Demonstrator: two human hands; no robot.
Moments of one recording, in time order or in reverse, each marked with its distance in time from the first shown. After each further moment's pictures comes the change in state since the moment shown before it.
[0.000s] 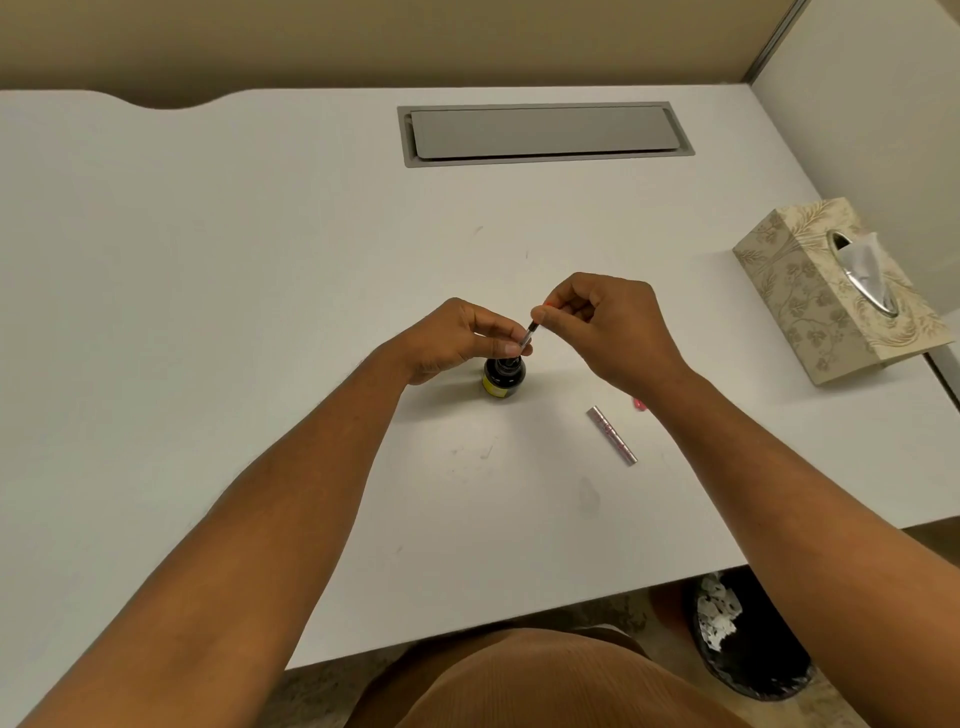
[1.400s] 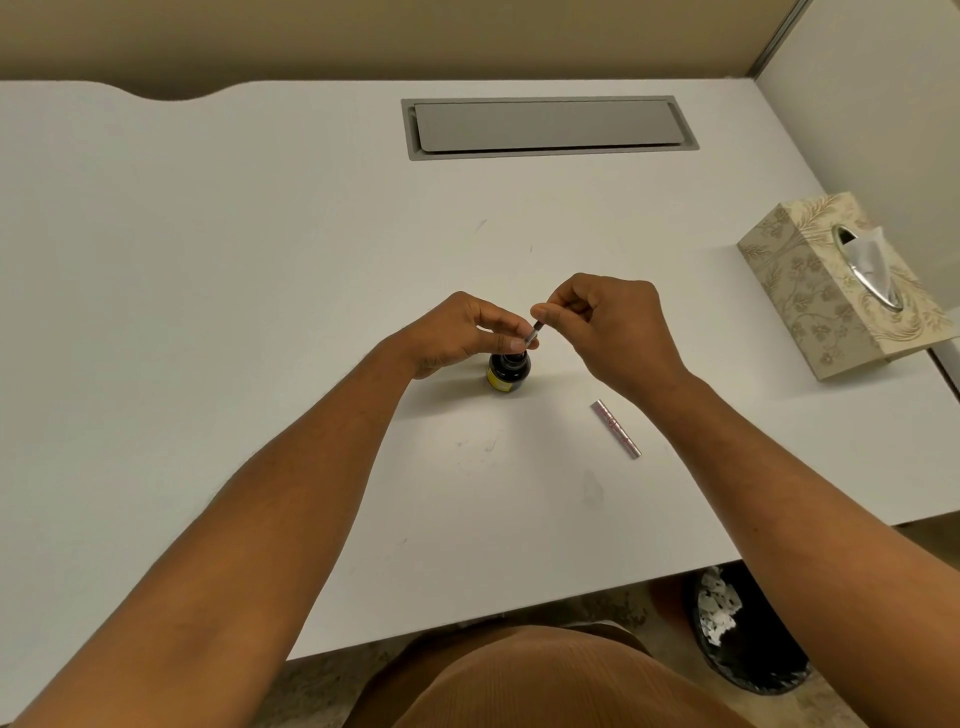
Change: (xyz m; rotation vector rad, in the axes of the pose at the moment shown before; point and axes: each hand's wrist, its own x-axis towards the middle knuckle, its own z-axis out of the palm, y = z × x) left_hand -0.003 0.000 0.000 0.048 0.005 0.011; right_hand -0.007 -0.003 0.008 -0.110 0.062 -0.054
